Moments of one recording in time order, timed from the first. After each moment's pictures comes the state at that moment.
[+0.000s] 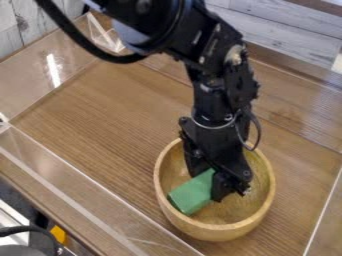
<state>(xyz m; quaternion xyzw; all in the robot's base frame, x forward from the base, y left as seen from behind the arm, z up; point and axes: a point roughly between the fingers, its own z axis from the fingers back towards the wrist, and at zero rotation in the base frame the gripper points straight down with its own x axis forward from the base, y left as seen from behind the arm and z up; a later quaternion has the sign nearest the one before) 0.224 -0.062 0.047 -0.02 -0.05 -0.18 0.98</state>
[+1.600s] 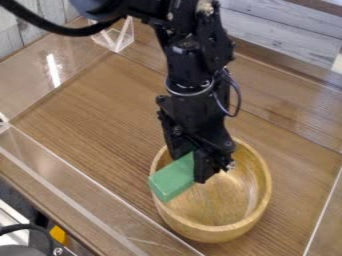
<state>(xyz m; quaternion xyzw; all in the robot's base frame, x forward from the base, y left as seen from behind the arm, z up) 0.215 -0.042 0.076 -0.05 -0.04 -0.14 0.99</state>
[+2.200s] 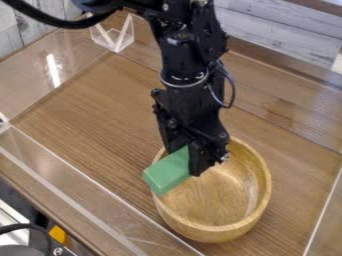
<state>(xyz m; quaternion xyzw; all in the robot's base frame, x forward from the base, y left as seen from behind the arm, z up) 0.217 -0.034 0.079 -0.04 -0.03 -0.13 0.99</state>
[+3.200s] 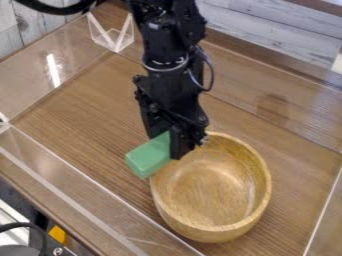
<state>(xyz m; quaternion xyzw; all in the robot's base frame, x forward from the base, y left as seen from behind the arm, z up) 0.221 -0.005 0.081 -0.02 -0.03 -0.11 0.99</state>
